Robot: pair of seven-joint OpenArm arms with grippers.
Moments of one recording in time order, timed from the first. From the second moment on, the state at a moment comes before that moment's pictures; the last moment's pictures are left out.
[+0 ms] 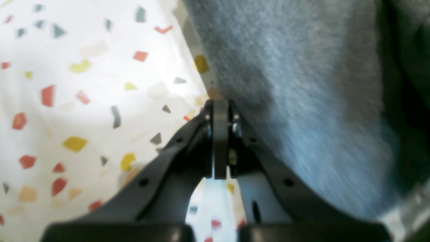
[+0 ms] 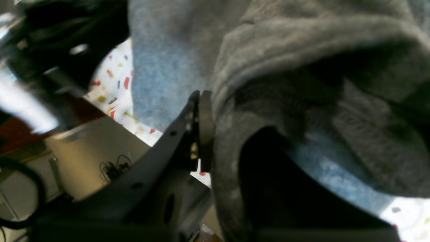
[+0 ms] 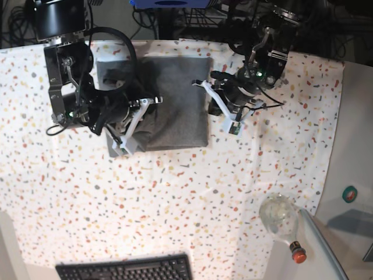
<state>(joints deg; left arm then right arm) 11.7 -12.9 12.9 85.8 -17.5 -4.9 31.2 -1.5 3.2 -7.1 88.0 32.5 9.8 -73.6</state>
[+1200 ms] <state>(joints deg) 20.8 -20.6 -41.0 83.9 -17.6 -26.5 47.7 -6.5 13.5 -19.4 113.0 32.5 -18.7 -63.5</state>
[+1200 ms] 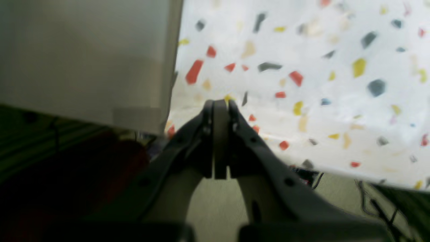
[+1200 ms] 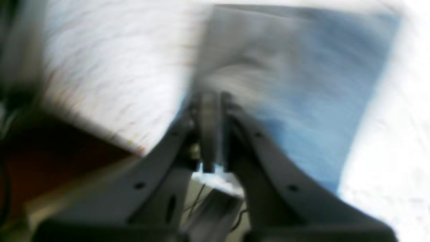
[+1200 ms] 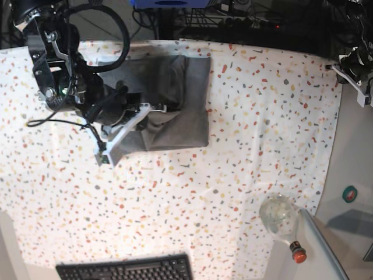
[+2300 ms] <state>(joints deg) 19.8 -20.5 -42.6 83.9 -16.8 -26.4 47.9 14.1 4.9 -42.9 82.3 33.7 -19.1 -57.6</state>
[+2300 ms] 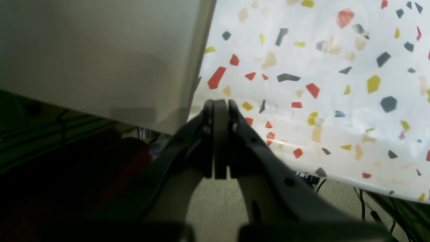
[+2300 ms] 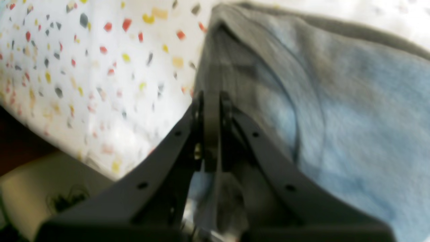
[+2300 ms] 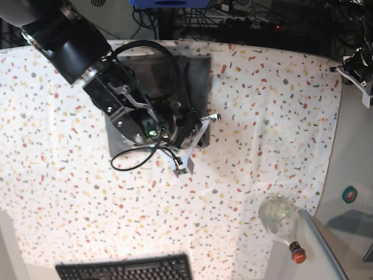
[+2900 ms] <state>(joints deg) 18.6 -20.0 -38.3 84.0 -16.4 -26.4 48.1 4.8 9.2 -43.3 85.5 33.5 -18.9 -61.8</state>
